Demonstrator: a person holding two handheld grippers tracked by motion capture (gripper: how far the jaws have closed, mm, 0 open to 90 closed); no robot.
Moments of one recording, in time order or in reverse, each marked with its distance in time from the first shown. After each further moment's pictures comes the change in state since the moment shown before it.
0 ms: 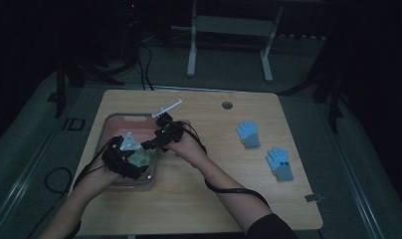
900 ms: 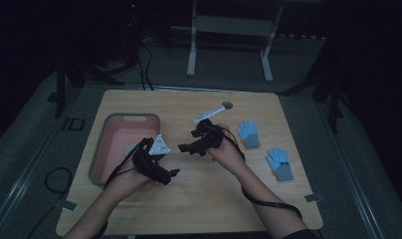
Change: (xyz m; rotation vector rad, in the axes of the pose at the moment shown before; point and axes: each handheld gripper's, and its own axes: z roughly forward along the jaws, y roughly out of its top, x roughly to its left) left arm -0.057 0.054 0.017 -0.137 -0.118 0.065; right arm -0.033 -0.067 -0.082 -0.057 -0.114 -0.018
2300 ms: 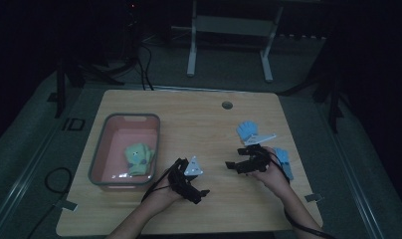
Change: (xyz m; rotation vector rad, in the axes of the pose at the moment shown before) left arm -0.062 -0.012 0.093 -0.022 -0.150 0.032; right arm -0.062 -0.141 -0.068 -0.035 -0.146 0.085
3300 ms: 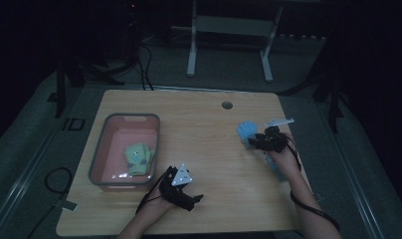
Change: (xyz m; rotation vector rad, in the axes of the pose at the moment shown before) left arm -0.008 -0.031 -0.009 -0.085 0.040 -0.075; right arm -0.089 0.012 -0.014 -0.006 -0.250 0.100
